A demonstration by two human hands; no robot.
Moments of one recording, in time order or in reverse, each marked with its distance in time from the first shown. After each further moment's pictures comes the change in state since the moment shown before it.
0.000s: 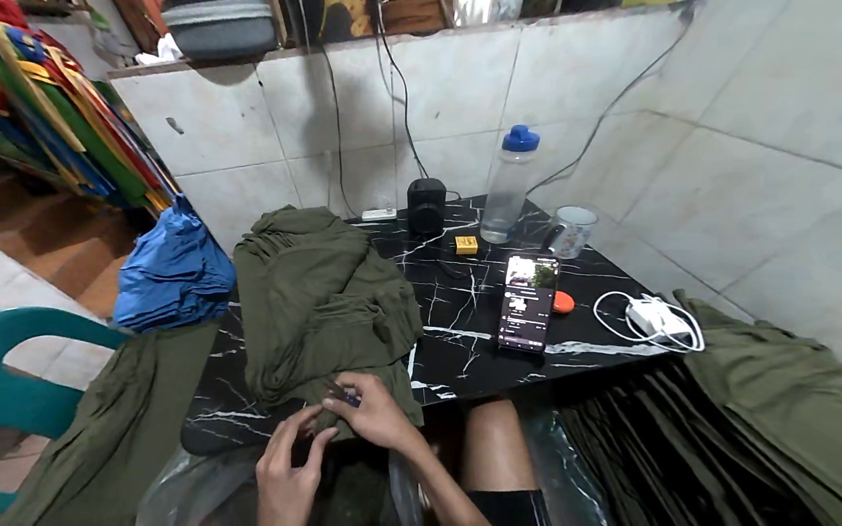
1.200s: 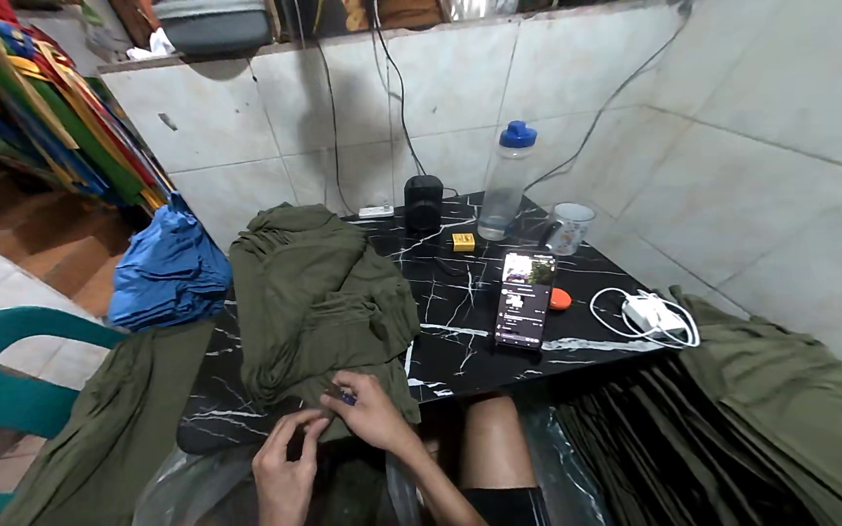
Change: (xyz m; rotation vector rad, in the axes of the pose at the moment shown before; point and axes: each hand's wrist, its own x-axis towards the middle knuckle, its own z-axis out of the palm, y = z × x) left_hand 0.000 -0.003 0.008 -0.059 0.051 -0.055; right_hand -0.002 -0.001 0.004 -0.043 0.029 0.029
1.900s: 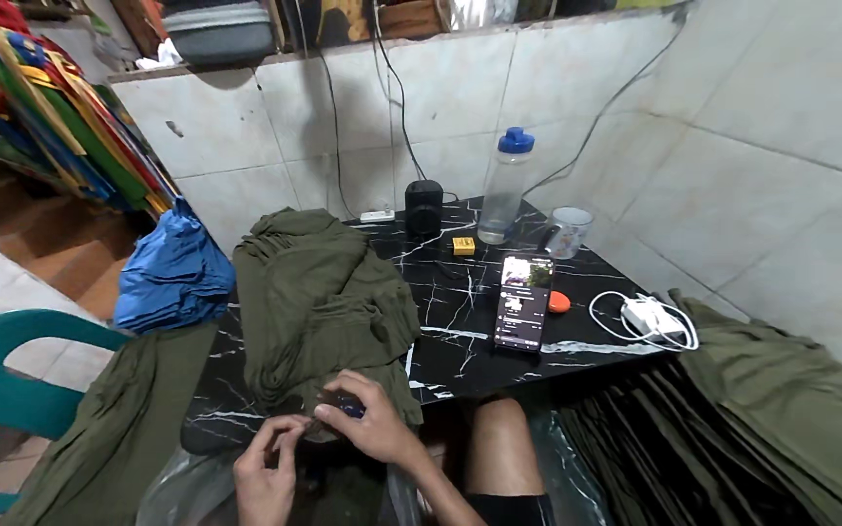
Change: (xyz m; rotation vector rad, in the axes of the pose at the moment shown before) left_hand 0.007 0.003 -0.024 -0.302 -0.015 -0.061; right_hand -0.015 -0.006 0.002 0.059 0.112 -0.319
